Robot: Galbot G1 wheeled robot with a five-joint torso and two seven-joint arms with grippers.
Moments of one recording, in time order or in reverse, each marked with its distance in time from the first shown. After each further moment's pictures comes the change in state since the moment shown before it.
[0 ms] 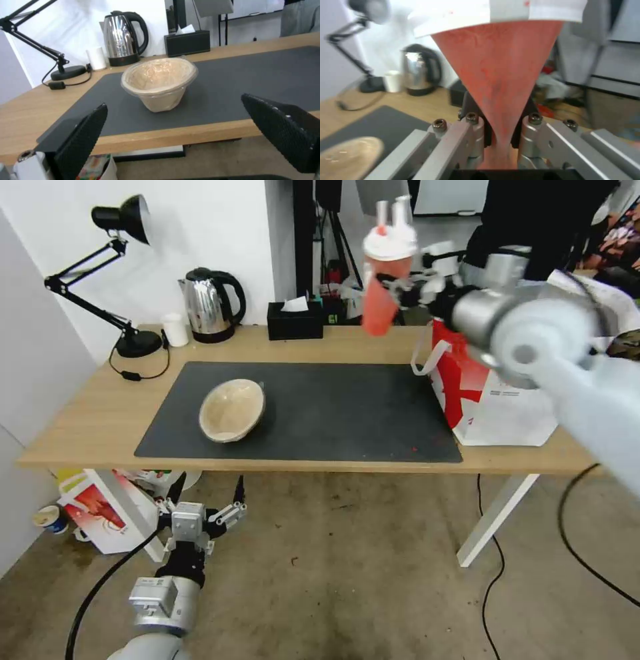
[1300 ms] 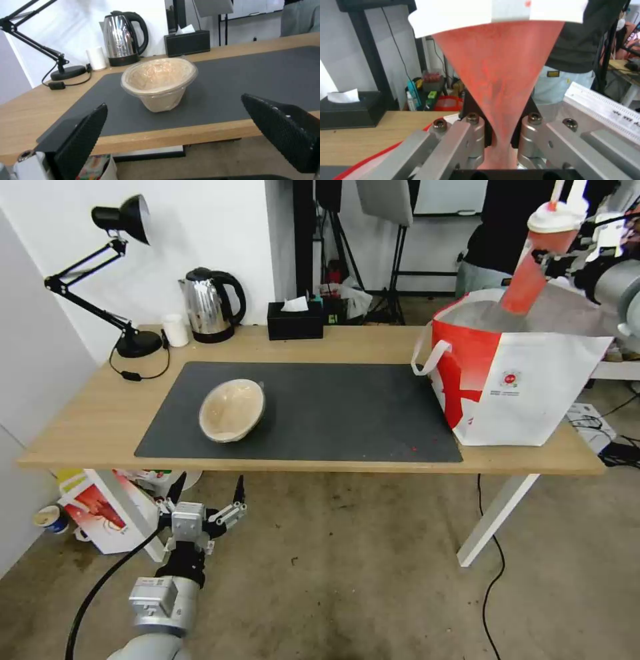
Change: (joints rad) left arm 0.000 0.000 0.000 0.000 0.000 0.000 0.000; right arm -0.007 -0.105 0.112 -0.341 -0.039 0.015 -0.016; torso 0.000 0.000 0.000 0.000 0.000
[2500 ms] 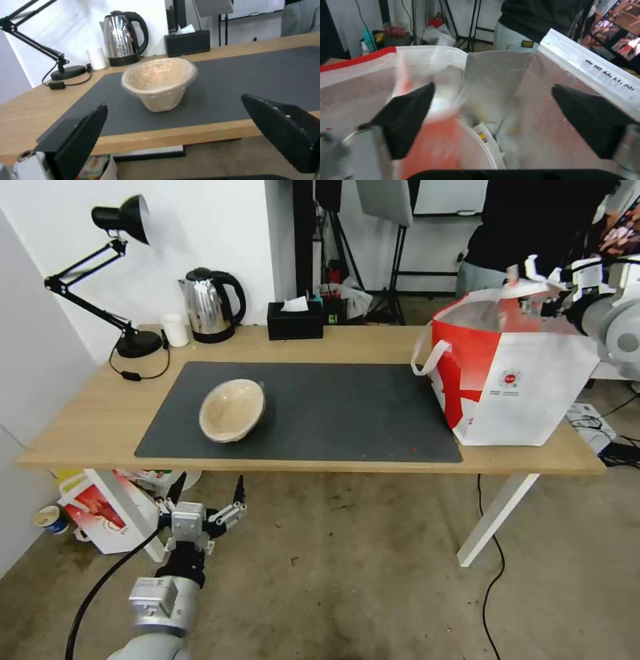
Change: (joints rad) left arm 0.000 0.000 0.000 0.000 0.000 0.000 0.000; right arm -0.086 -0.015 0.014 0.032 -0.165 -0.143 0.040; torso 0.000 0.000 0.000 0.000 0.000
